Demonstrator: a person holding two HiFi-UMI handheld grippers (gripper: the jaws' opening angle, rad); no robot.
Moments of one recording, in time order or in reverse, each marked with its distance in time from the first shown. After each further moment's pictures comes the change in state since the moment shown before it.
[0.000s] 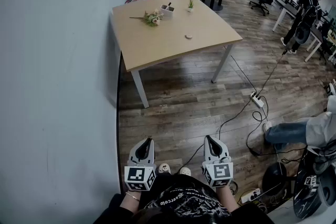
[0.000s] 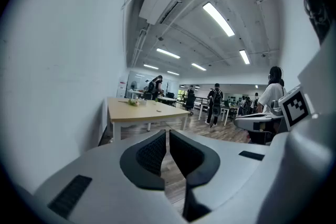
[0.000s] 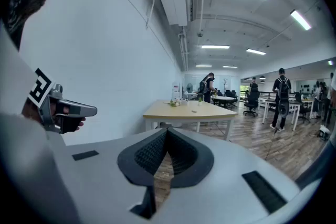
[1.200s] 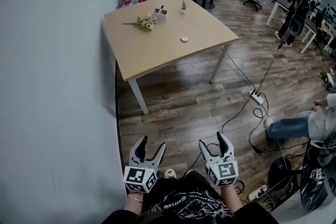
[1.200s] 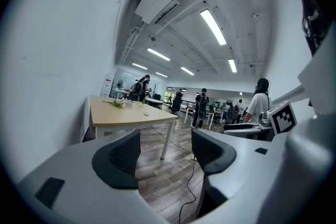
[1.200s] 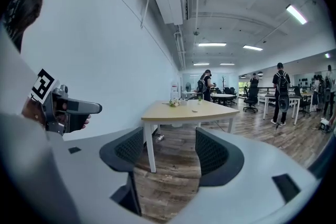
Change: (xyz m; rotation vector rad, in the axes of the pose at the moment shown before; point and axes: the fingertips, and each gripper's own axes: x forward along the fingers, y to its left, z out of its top) left arm 0.038 0.010 0.033 -0.034 -0.019 -0.172; right arm 0.035 0.002 0.014 0.038 0.004 0.007
